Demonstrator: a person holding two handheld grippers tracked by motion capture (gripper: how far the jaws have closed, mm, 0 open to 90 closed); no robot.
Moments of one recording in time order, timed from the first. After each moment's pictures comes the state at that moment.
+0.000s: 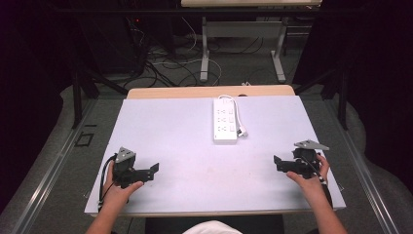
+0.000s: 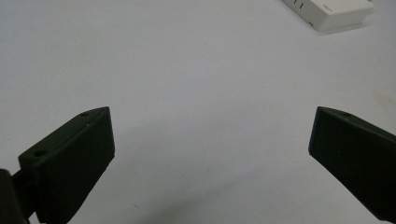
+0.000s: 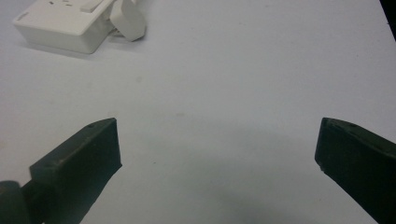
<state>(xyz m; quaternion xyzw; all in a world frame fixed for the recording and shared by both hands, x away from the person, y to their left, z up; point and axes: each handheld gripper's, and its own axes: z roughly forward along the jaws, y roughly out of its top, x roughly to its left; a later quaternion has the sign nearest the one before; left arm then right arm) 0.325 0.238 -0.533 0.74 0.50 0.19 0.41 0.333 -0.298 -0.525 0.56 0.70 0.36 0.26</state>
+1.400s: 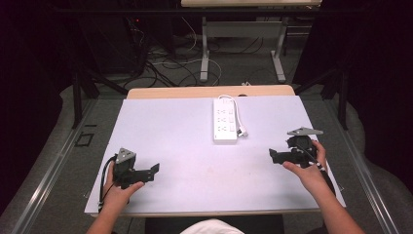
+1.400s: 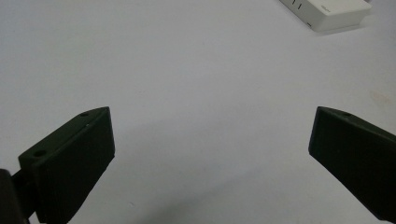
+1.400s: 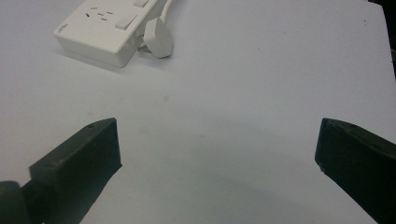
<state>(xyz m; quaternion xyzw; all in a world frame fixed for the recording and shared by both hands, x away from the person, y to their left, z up) 0.322 0.236 -0.533 0.74 0.50 0.19 0.41 0.346 -0.276 -0.478 0.53 0.74 0.32 0.25</state>
